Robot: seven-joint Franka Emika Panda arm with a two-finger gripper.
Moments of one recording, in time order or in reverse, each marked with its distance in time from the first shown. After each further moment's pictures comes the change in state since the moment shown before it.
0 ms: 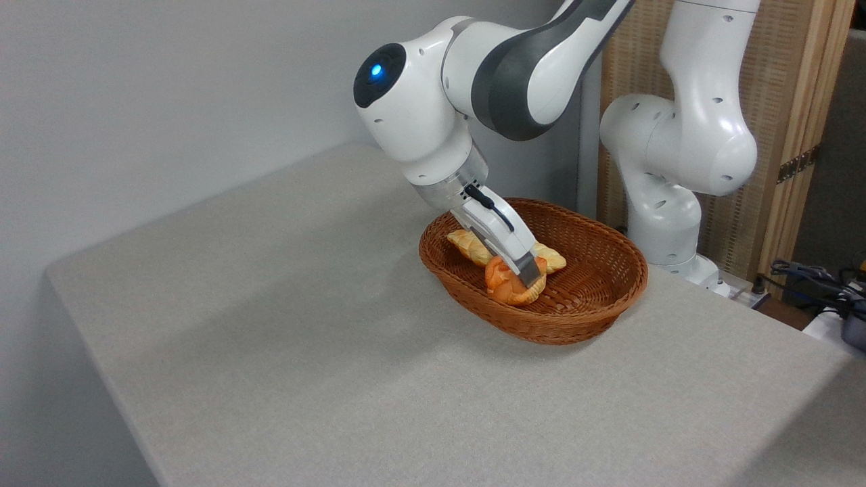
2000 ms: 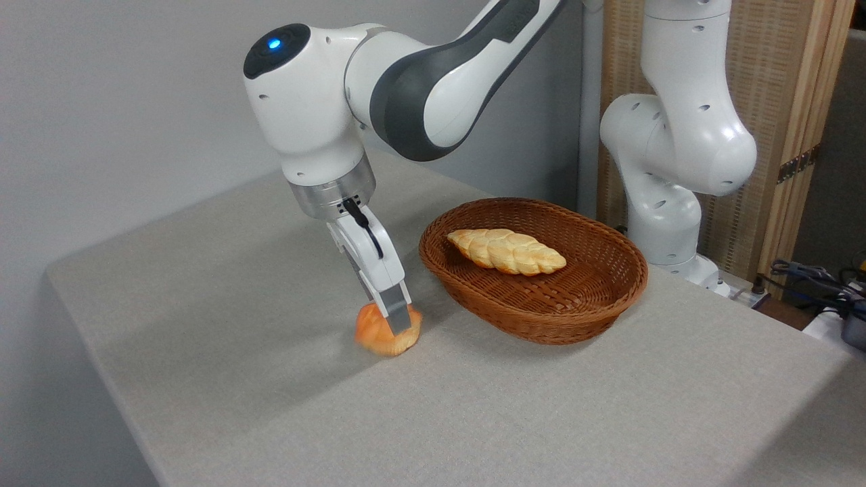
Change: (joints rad) arm -0.009 0.298 -0.028 0.357 -0.091 0.233 0.035
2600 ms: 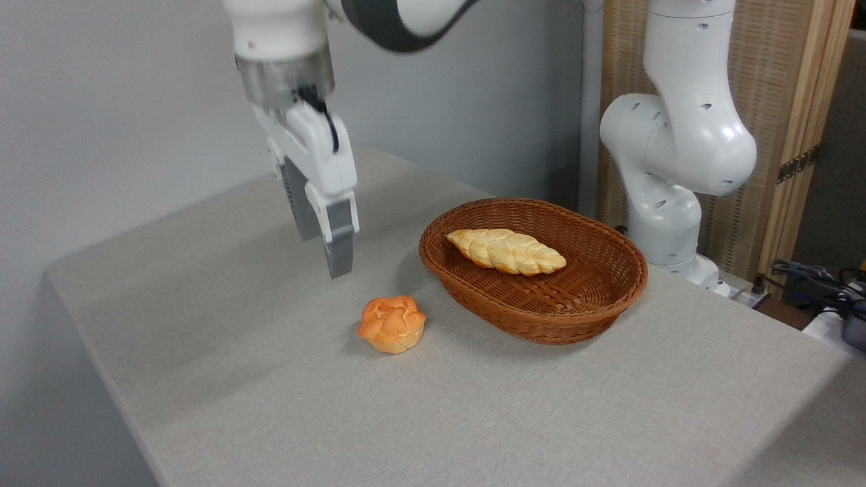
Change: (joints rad) arm -0.001 -0.043 -0.026 0.226 0.024 -0.051 -0.122
